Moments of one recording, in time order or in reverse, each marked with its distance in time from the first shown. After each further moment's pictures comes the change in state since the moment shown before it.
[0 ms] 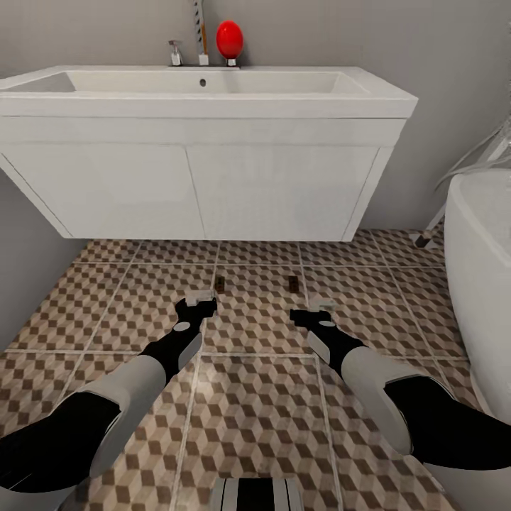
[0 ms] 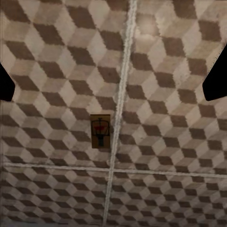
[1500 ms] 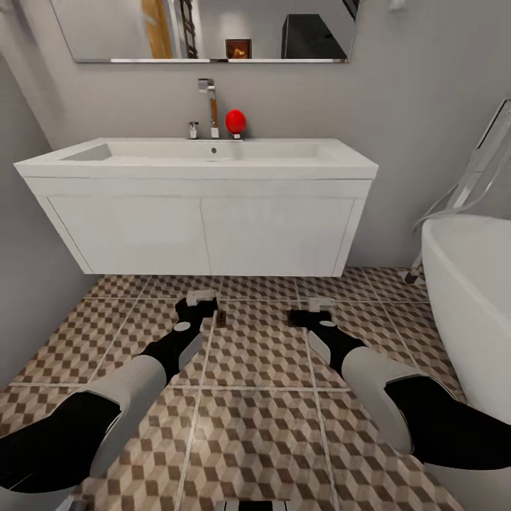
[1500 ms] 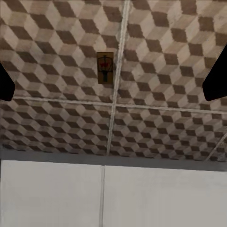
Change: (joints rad) left arm 0.000 -0.001 -0.001 -0.001 -0.002 -0.002 0.000; right arm 0.000 -0.003 0.000 0.000 0.000 0.001 0.000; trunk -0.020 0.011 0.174
